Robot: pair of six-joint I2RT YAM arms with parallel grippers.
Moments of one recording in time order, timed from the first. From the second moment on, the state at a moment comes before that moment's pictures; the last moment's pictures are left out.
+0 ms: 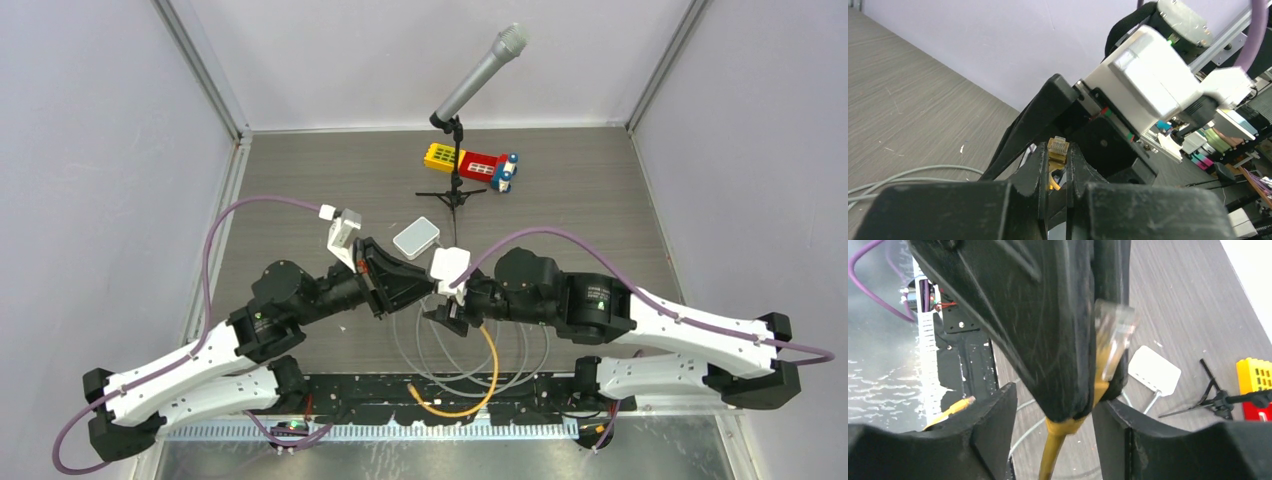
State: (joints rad) left arm -1.08 0.72 0.78 0.19 0.19 -0.62; right arm 1.30 1.02 1.18 -0.52 0.06 -0.17
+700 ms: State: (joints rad) left arm -1.08 0.73 0.78 0.27 0.34 -0.60; right arm 1.31 0.68 0.85 -0.02 -0.10 0.07
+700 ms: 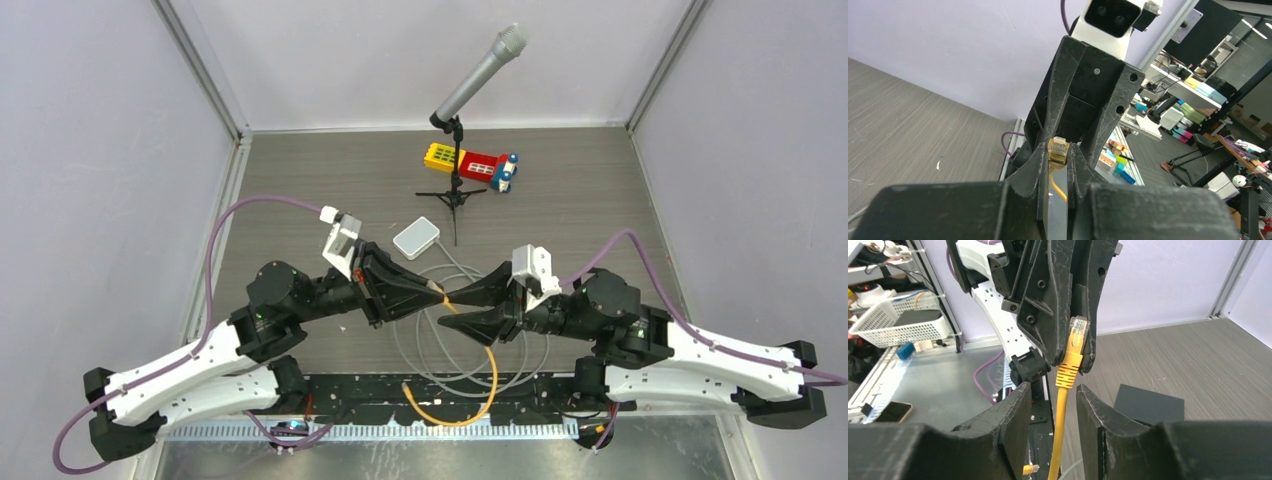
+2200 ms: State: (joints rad) left arm -1.08 0.68 0.74 0.38 0.31 -0.61; right arm 1.31 0.66 0.64 0.43 -0.05 0.21
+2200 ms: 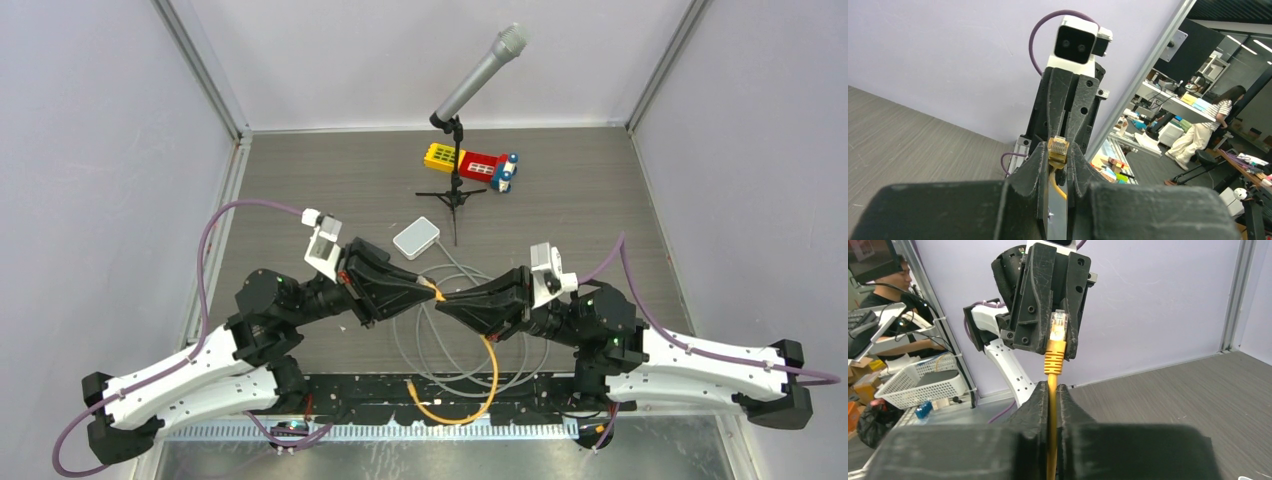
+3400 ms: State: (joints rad) left arm -1.08 0.35 0.70 -0.12 -0.09 -0.51; right arm 1.31 0.72 1.01 -0.35 0.28 -0.07
